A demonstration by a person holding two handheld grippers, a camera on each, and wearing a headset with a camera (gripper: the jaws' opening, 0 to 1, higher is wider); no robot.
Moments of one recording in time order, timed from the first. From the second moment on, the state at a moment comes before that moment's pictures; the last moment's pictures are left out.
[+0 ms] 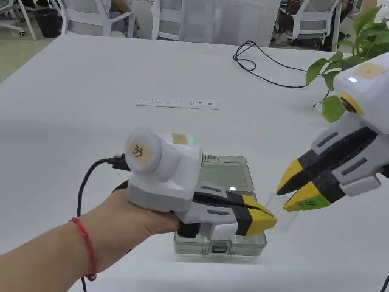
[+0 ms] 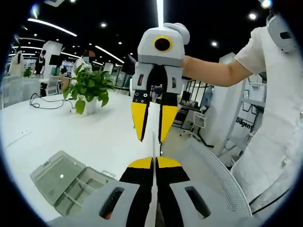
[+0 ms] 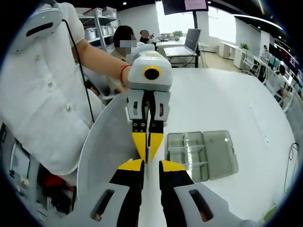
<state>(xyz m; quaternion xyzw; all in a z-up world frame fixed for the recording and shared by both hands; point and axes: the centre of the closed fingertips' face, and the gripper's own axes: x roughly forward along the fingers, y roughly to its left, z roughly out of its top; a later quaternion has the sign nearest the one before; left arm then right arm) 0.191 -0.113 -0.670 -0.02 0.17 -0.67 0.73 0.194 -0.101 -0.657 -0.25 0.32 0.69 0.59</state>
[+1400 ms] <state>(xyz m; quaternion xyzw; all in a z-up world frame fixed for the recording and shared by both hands) 0.208 -0.085 -0.684 0.00 0.16 -0.64 0.75 0.207 -0.102 -0.665 -0.25 0.32 0.69 0.60</state>
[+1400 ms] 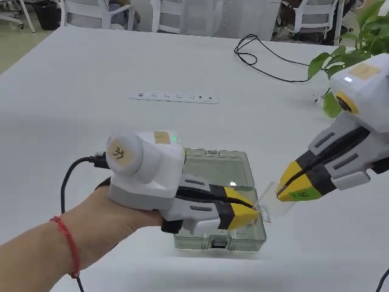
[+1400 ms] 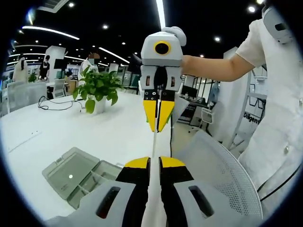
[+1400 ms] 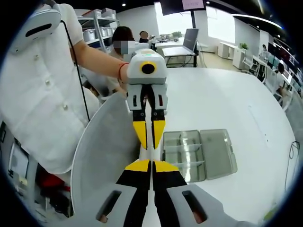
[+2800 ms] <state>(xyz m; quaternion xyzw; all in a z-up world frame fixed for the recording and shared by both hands) 0.239 -0.004 -0.728 0.06 0.20 -0.55 0.81 0.266 -0.097 -0.762 -0.38 0.34 0.61 0.60</state>
